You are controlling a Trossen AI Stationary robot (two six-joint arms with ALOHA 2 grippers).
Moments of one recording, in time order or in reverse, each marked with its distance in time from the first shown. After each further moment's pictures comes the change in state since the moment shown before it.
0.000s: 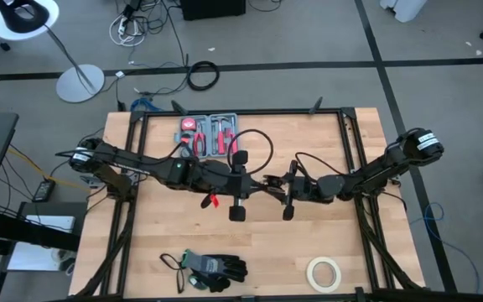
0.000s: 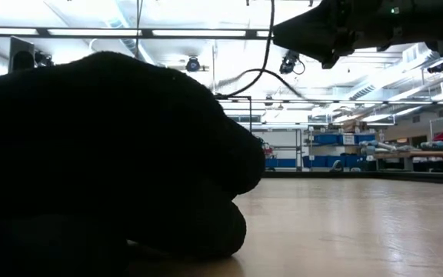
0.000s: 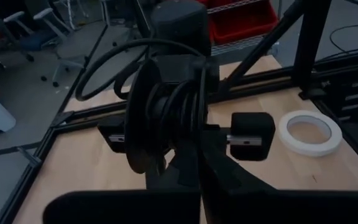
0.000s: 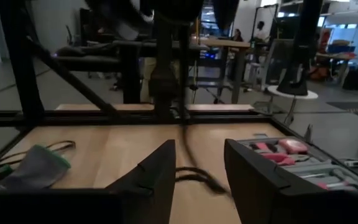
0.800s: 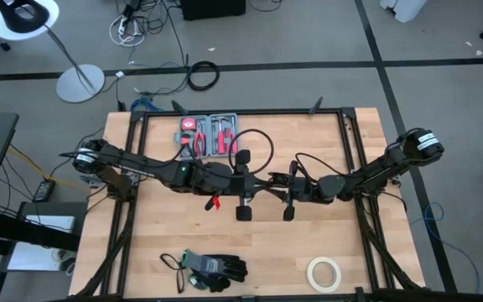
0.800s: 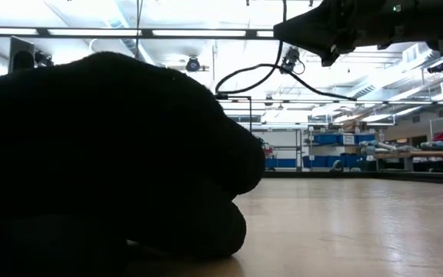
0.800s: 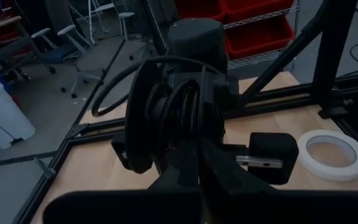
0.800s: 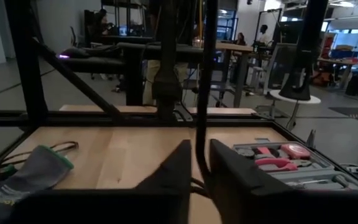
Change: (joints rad) left arm -0.005 0.036 0.000 0.109 -0.068 0.017; right arm 0.006 0.000 0.000 0.008 -0.010 -0.017
